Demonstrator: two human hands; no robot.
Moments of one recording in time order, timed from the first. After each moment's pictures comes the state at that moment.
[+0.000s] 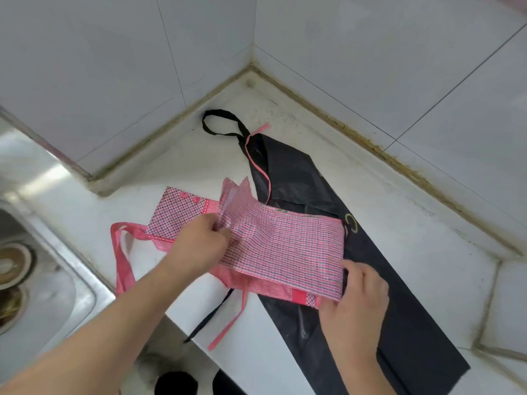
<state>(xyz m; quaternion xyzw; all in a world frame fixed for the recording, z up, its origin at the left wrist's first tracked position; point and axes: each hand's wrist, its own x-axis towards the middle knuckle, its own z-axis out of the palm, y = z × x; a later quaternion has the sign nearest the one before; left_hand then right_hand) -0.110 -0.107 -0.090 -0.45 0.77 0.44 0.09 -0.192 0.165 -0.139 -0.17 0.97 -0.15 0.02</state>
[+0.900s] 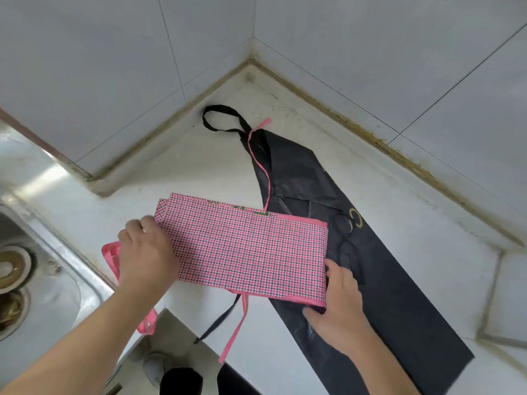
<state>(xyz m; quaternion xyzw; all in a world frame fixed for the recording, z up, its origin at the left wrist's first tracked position) -0.038 -0.153 -0.148 -0.48 0.86 0.13 0.05 -0.191 0.164 -0.161 -0.20 0.92 -0.17 0.28</state>
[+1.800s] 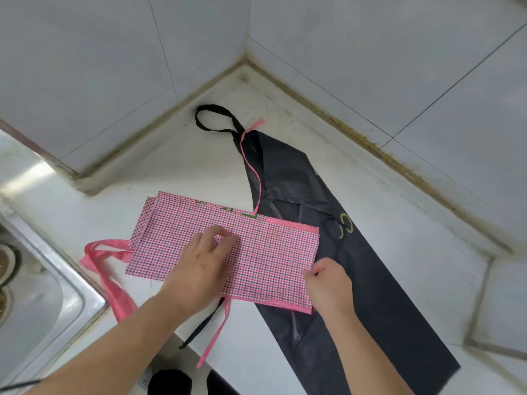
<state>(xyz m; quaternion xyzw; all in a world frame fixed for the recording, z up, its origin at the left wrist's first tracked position) -0.067 -0.092 -0.180 -0.18 0.96 0.21 0.02 -0.225 0.124 -0.161 -0.02 0.94 -0.19 0.28</state>
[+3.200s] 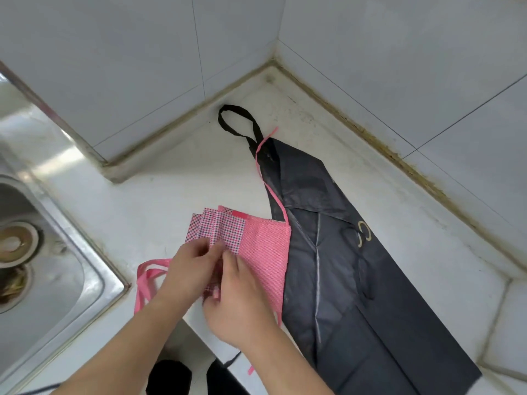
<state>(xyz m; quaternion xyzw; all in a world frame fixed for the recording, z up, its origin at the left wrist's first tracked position) -0.053 -0.097 -0.147 -0.51 0.64 0.57 -0.02 -0.109 0.016 -0.116 -0.38 0.83 -0.20 0.36</state>
